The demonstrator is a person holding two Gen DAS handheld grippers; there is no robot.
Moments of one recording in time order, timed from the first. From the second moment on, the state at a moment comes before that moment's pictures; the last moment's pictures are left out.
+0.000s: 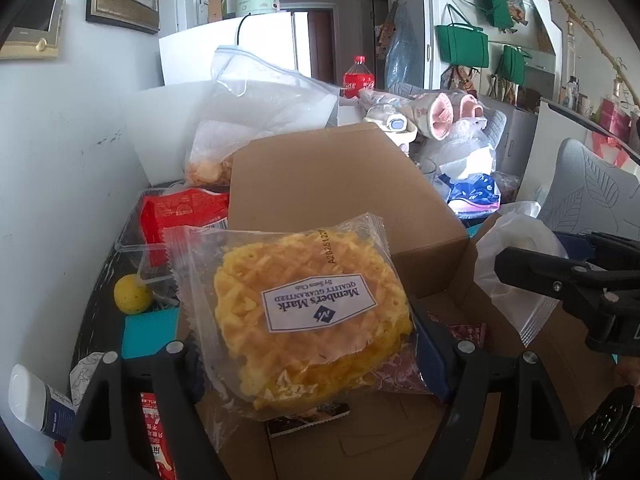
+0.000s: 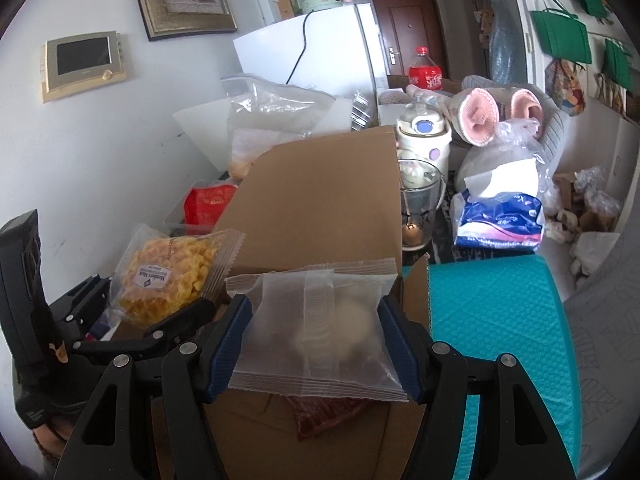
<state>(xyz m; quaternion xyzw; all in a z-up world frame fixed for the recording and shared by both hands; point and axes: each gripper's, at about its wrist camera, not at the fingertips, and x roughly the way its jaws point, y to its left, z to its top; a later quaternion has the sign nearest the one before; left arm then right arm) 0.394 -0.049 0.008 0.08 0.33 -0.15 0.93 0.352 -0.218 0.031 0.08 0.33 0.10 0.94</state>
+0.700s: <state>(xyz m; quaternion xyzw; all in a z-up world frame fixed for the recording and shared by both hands) 0.399 -0.049 -0.001 0.08 0.36 -0.12 0.92 0.358 -0.222 0.023 0.06 0.36 0.07 0.93</state>
